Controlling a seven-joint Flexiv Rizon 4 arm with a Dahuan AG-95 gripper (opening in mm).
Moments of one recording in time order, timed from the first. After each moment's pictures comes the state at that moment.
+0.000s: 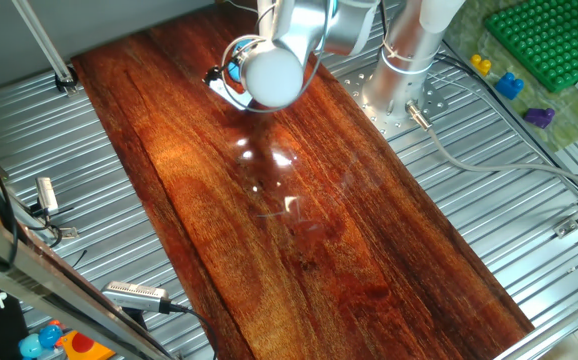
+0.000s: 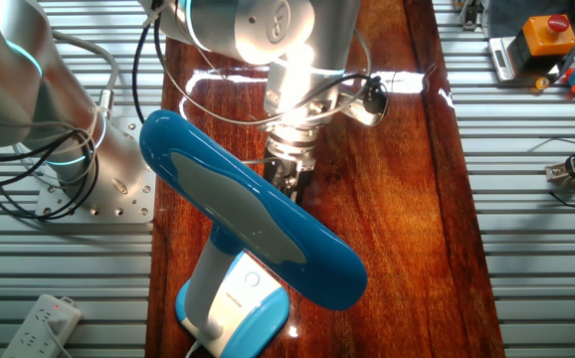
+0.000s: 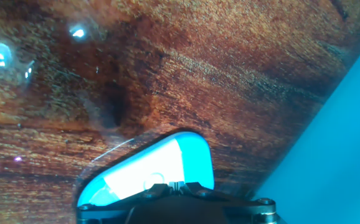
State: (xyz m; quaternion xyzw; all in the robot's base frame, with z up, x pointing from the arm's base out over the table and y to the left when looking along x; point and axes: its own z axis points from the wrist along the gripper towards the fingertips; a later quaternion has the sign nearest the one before) arm 0.329 -0.188 0.084 0.23 -0.90 0.33 0.19
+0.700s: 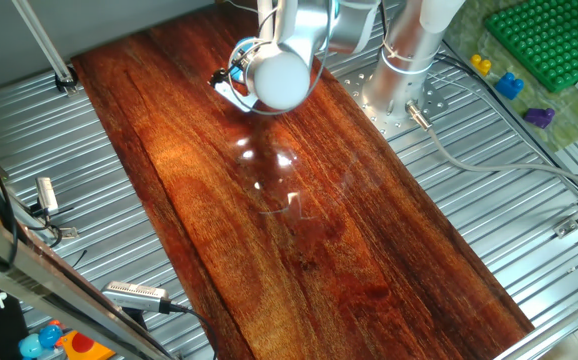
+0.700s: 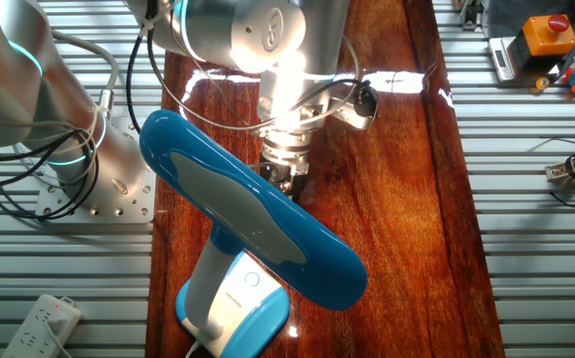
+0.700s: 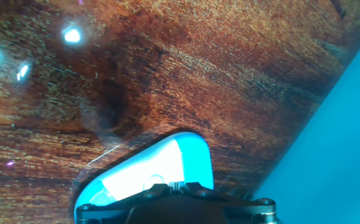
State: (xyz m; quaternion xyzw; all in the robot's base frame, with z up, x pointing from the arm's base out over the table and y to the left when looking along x) arm 0.328 -0.194 0.068 0.24 -0.89 0.34 0.17
